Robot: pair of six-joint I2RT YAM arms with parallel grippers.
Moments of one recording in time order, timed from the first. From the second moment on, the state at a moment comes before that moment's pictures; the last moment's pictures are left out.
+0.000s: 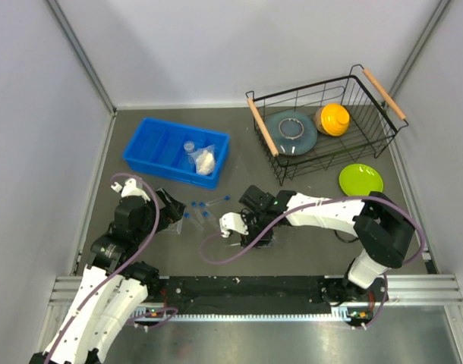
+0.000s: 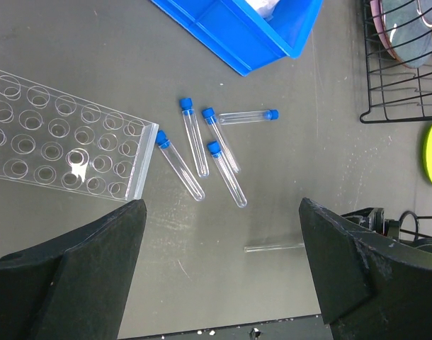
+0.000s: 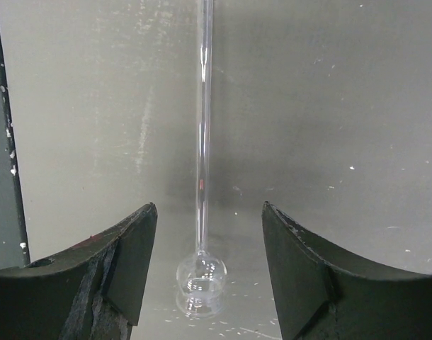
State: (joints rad) left arm -0.32 0.48 0.63 -0.72 -0.07 -0.75; right arm 1.01 1.63 0.99 -0.56 -0.27 -0.70
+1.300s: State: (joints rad) left arm -0.32 0.48 0.63 -0.72 -0.06 -0.72; right arm 0.97 1.56 1.01 -0.63 -0.39 -0.67
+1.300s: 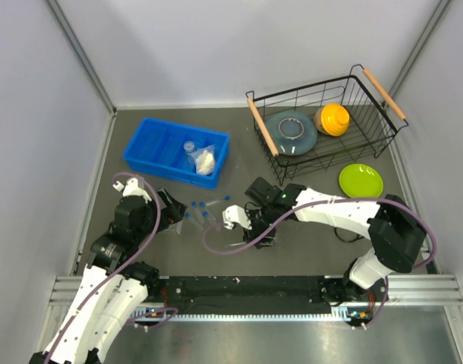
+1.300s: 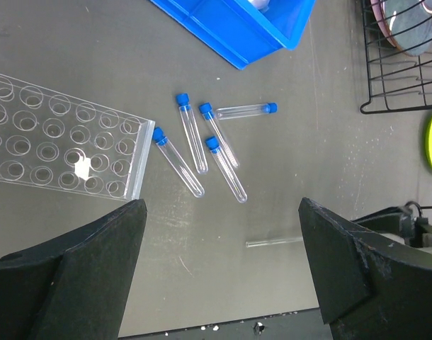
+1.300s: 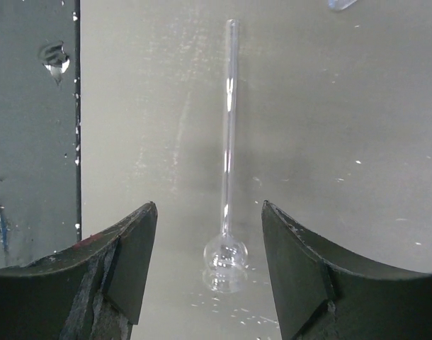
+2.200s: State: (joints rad) left arm -0.32 0.59 0.58 -0.64 0.10 -0.72; right arm 0.86 1.51 1.08 -0.73 -0.51 -0.67
